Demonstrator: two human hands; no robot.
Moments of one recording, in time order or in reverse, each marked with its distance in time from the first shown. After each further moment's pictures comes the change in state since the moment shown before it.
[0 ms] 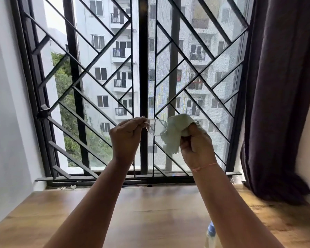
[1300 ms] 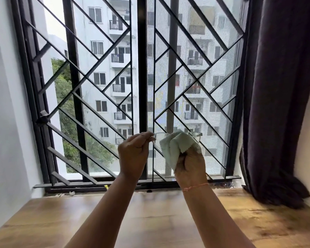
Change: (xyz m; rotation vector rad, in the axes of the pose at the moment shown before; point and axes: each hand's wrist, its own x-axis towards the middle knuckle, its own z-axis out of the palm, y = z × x) left_hand -0.023 0.012 0.005 0.050 -0.027 0.013; right_hand -0.002 0.035 -0.031 -0.061 0.076 0.002
